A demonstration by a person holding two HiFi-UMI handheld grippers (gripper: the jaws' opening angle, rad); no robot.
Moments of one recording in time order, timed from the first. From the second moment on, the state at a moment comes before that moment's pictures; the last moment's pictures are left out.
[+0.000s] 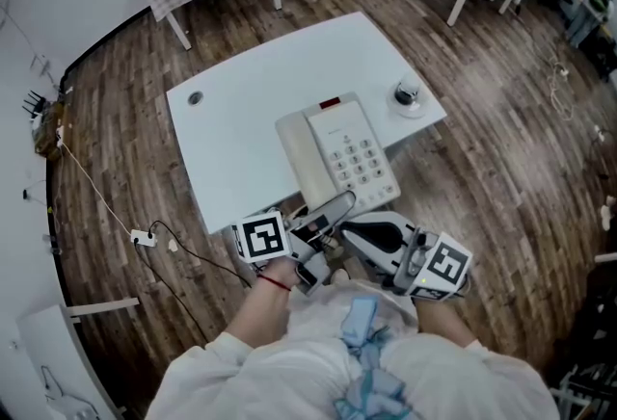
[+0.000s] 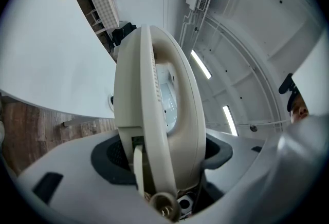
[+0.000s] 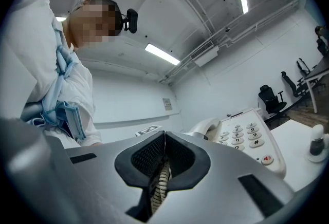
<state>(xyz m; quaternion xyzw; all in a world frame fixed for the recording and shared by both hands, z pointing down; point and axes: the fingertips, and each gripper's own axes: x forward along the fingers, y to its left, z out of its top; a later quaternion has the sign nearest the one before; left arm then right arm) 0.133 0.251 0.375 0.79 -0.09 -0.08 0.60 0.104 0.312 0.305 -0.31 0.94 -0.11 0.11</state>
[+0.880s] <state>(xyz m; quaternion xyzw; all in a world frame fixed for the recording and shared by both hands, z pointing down) 0.092 0.190 0.386 0.78 -0.11 -0.09 0.61 0.066 0.245 0.309 -0.29 0.94 -0.13 0.10</state>
